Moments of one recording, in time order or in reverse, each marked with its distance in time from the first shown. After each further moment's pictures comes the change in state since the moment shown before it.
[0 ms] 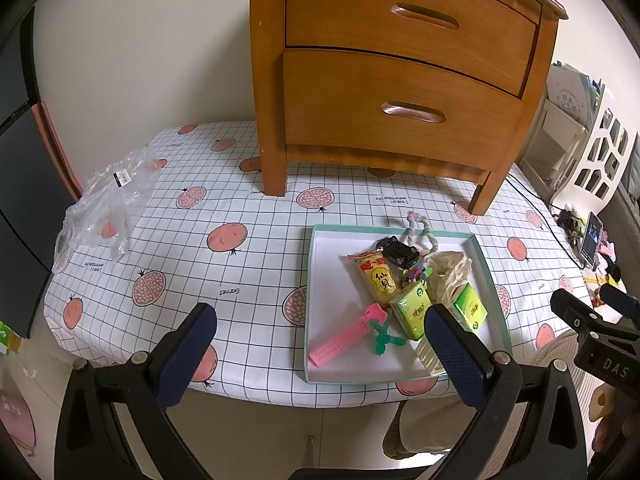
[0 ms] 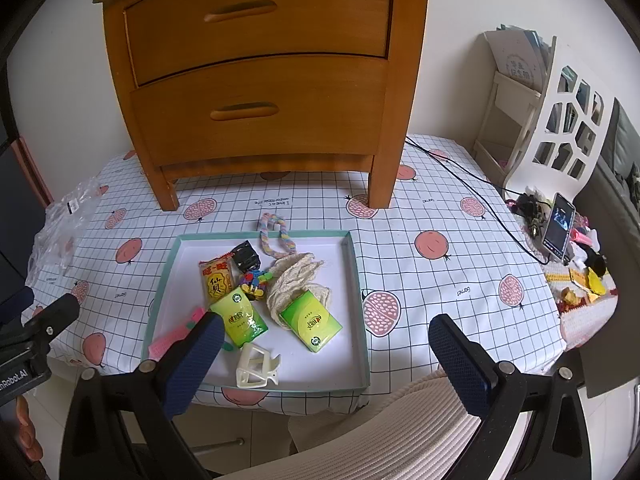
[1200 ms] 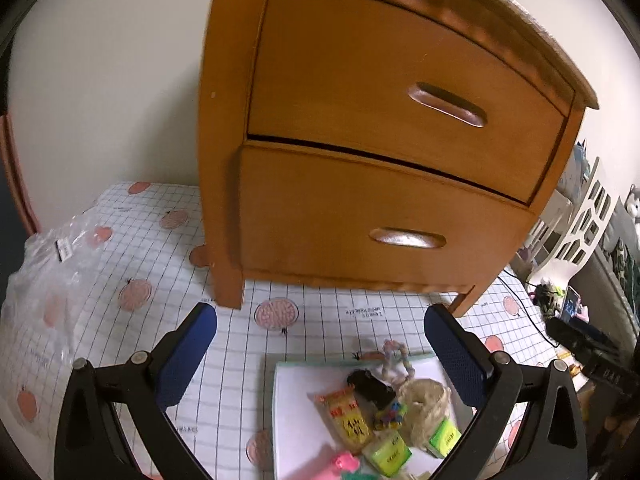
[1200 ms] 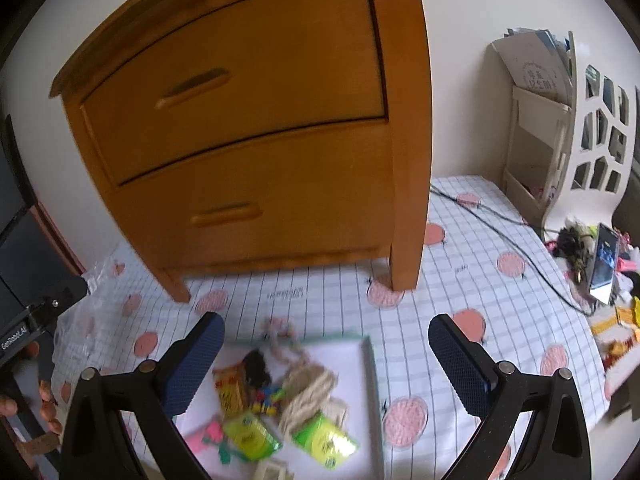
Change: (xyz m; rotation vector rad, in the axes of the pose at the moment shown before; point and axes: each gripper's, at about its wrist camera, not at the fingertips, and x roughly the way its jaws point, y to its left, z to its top) left arm 0.067 0.020 0.133 -0.033 -0.169 -0.170; right arm 0.054 -0.034 0.104 0.102 -0.155 0.146
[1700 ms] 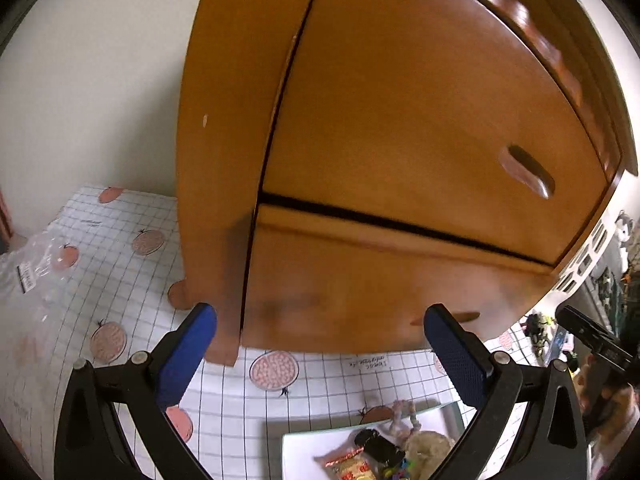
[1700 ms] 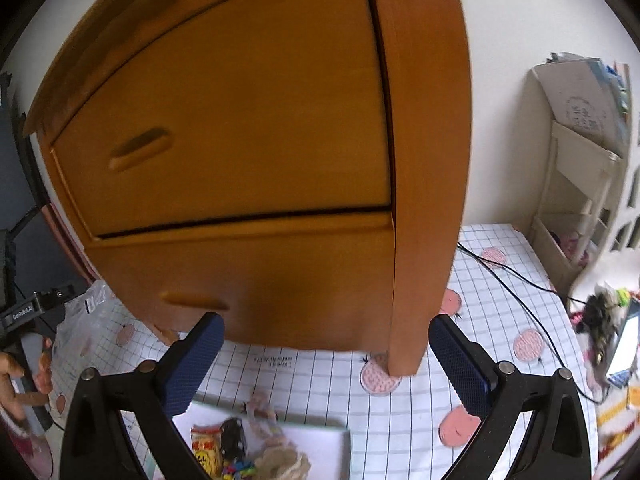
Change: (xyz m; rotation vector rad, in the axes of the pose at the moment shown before) left arm 0.068 0.044 0.070 -0.064 0.023 -0.114; right arm 0.061 -0.027 0.087 -0.071 -0.035 0.095
